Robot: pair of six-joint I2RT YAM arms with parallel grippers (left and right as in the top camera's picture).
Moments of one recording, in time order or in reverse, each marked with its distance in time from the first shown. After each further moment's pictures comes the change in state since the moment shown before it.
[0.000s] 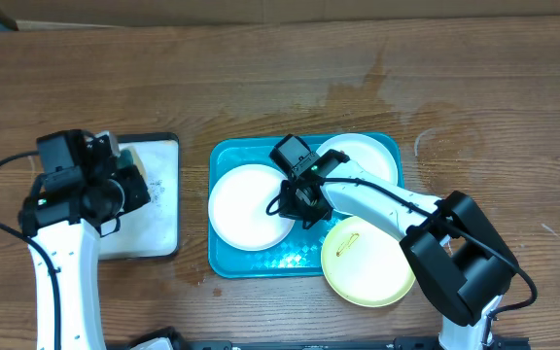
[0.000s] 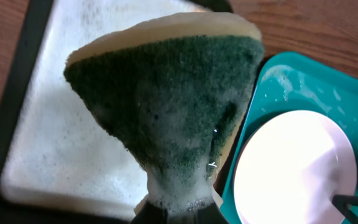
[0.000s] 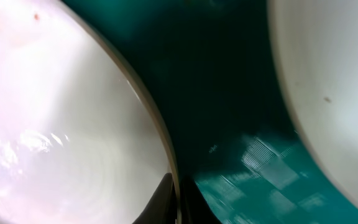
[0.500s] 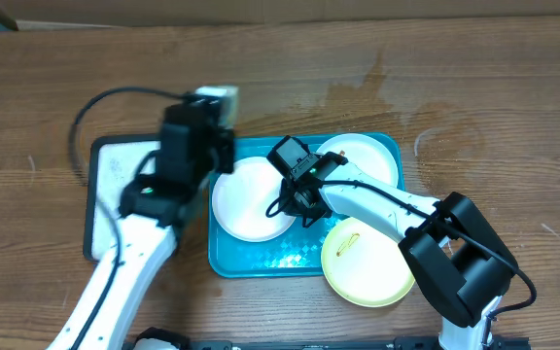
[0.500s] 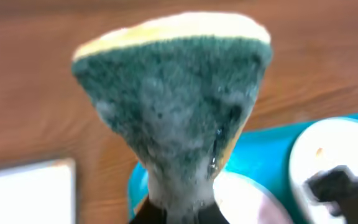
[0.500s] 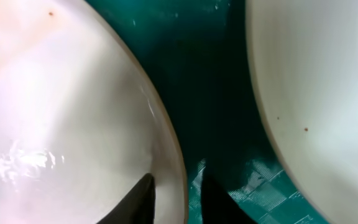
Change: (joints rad) left arm -0.565 0.020 -0.050 0.515 -0.249 -0.005; right arm 0.014 -0.002 -0.016 0.055 0.100 0.023
